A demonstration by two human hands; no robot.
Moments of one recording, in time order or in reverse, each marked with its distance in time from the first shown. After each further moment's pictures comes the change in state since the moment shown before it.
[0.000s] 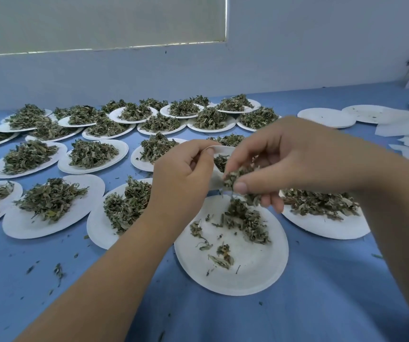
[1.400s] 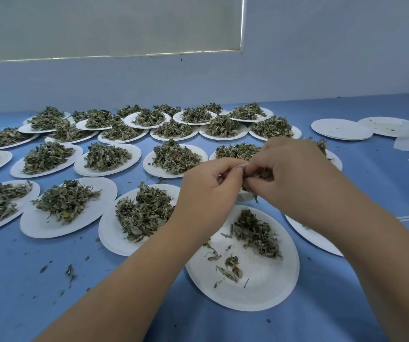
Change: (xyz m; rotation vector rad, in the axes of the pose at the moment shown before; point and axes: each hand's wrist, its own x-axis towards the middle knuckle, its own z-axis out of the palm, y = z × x) left_hand -0.004 0.013 0.012 -0.204 -0.144 -0.098; right_hand 0.019 0.017 0.028 -0.733 0.427 0.113
